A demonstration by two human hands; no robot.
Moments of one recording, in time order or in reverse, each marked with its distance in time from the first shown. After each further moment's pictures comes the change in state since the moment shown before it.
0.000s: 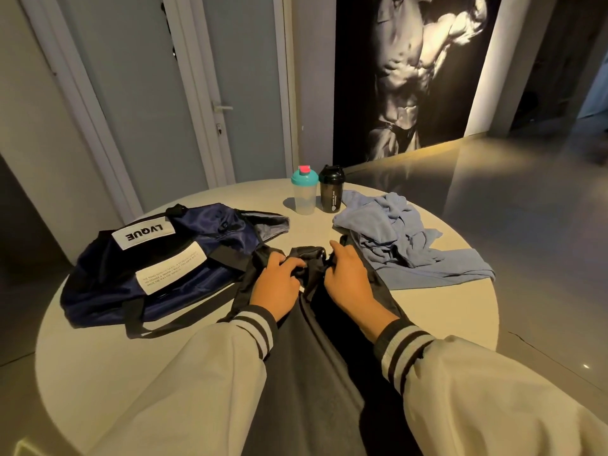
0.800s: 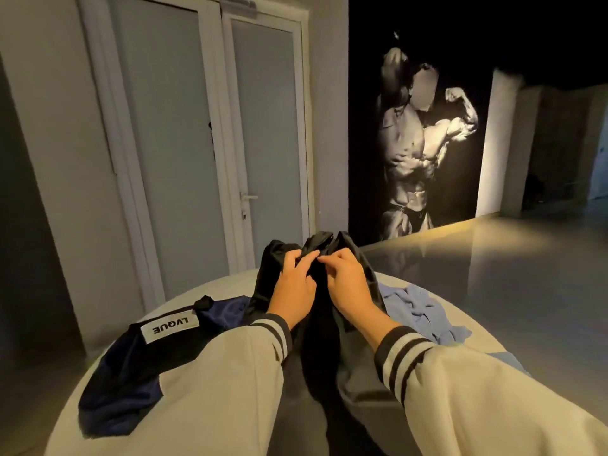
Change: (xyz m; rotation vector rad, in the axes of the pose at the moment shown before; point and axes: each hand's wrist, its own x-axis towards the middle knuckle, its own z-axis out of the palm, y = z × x) left_hand 0.116 0.057 -0.117 -0.192 0.257 0.171; right_hand 0.122 -0.108 -0.064 0.086 0.226 -0.371
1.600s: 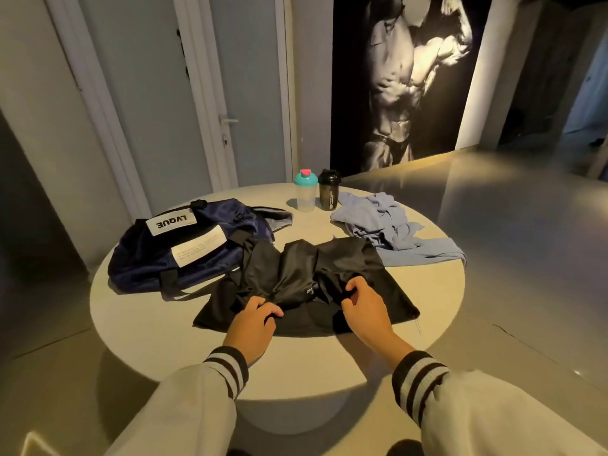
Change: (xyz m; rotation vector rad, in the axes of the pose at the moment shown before) left_hand -0.307 -0.060 0.002 0.163 -0.361 -0.258; right_hand -0.298 0.018 -0.036 0.033 -0.244 0.561
